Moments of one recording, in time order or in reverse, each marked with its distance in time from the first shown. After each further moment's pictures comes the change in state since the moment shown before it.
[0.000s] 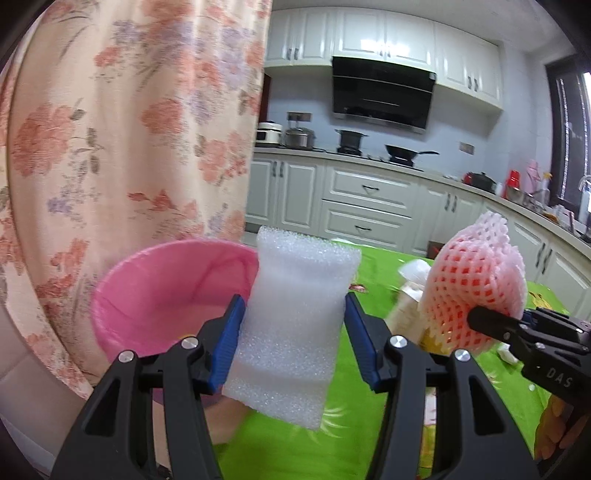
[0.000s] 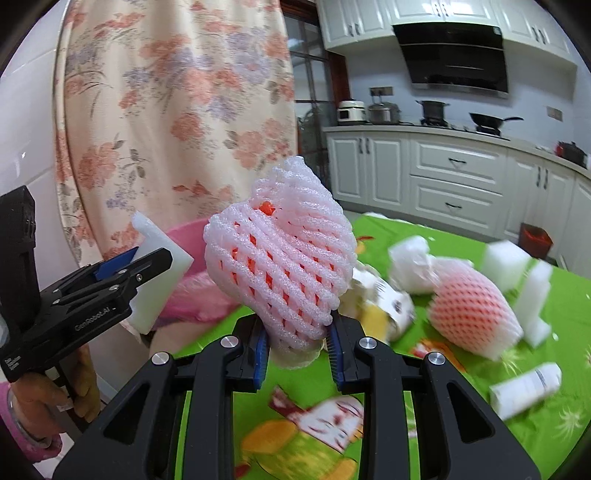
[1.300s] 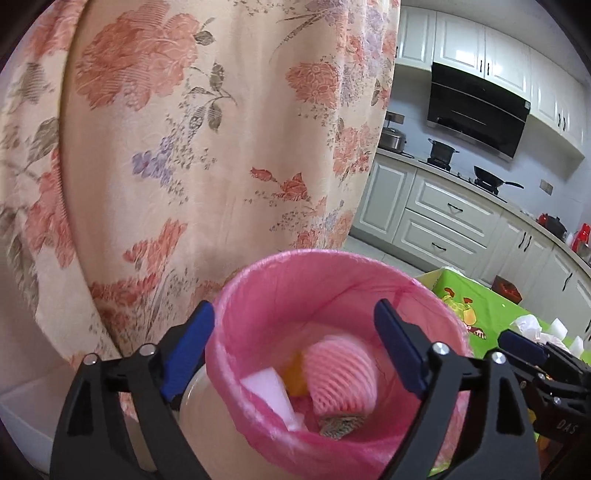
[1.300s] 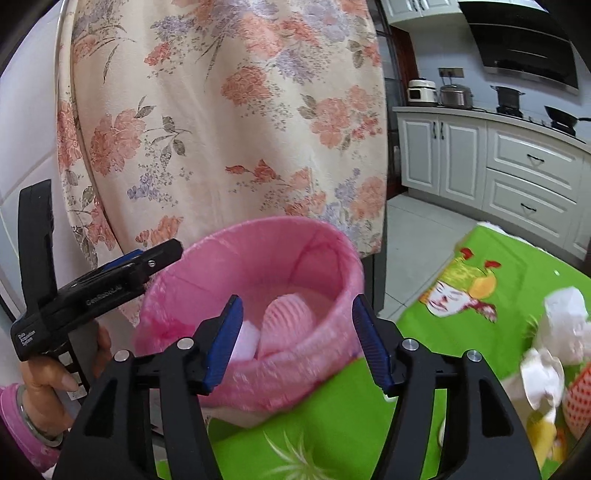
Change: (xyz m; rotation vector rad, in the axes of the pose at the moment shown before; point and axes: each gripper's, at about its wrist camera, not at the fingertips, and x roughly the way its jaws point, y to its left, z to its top) left arm 0.055 0.146 0.022 -0.215 0.048 0.240; right arm 0.137 0.074 0.043 -0.051 0.090 0.219
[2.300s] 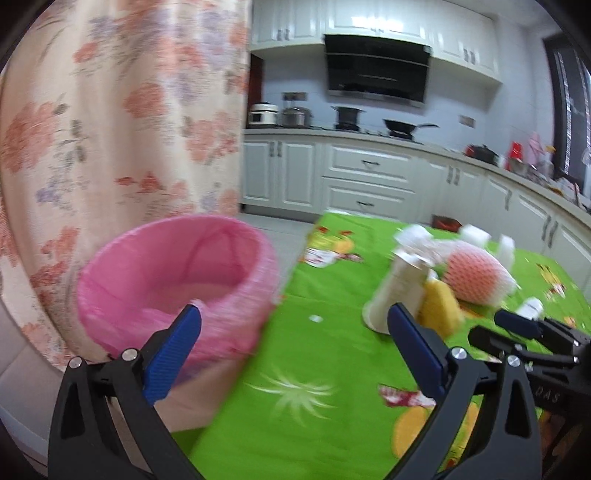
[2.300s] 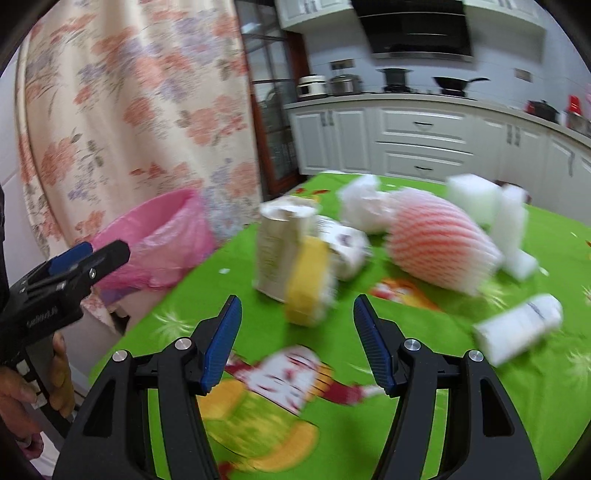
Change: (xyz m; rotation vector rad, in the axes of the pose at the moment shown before) left arm -0.074 -0.160 -0.088 0.299 0.036 -0.230; right arm -0.151 -0.092 -0.118 0.204 -0.028 -0.337
